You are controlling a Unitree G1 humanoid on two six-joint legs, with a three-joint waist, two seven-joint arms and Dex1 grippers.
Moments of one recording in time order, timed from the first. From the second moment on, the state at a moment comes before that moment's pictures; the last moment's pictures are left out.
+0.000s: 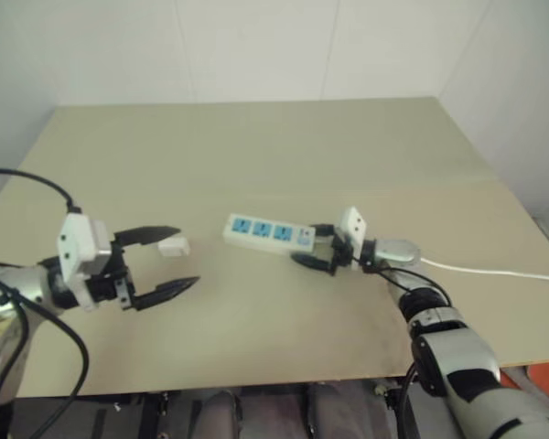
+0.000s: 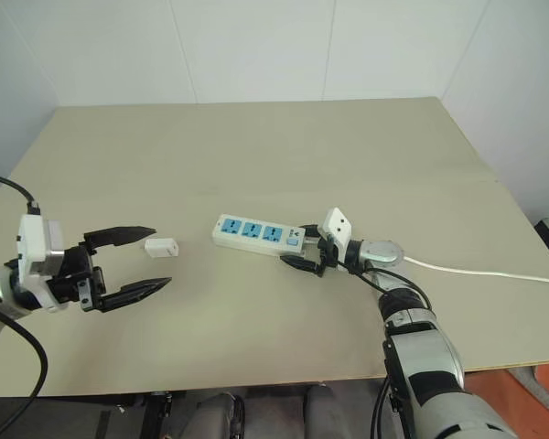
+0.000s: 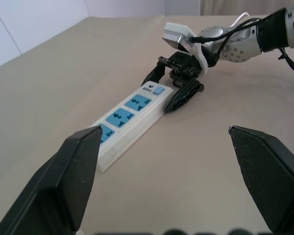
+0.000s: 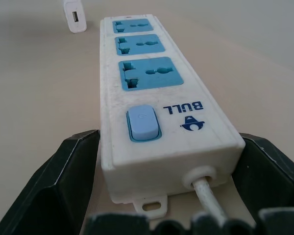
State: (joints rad) left arm 0.01 0.87 0.42 -0.44 -0.67 0.38 -1.09; right arm -0.81 -0.31 0.05 1.04 0.14 -0.37 1.16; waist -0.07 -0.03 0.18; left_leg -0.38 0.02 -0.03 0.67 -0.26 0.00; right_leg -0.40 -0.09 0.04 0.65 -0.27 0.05
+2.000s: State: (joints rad) left arm -1.32 1.05 -0.87 0.39 -0.02 0.25 -1.61; right arm -0.50 -0.34 0.18 0.44 0.22 -0.16 1.35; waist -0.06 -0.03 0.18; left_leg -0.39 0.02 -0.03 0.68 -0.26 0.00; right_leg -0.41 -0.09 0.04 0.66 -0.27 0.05
